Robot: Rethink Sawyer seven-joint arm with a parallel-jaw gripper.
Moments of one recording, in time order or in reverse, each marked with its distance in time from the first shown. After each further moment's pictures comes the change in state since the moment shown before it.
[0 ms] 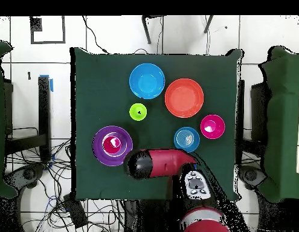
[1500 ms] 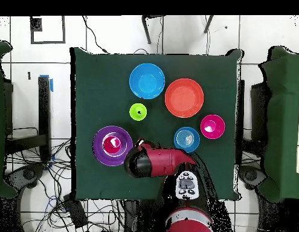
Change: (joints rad) arm 0.097 0.060 -0.147 -0.067 0.029 -0.264 0.000
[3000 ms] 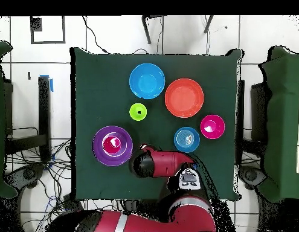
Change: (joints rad) arm -0.016 0.090 -0.012 -0.003 0.036 -0.002 0.000
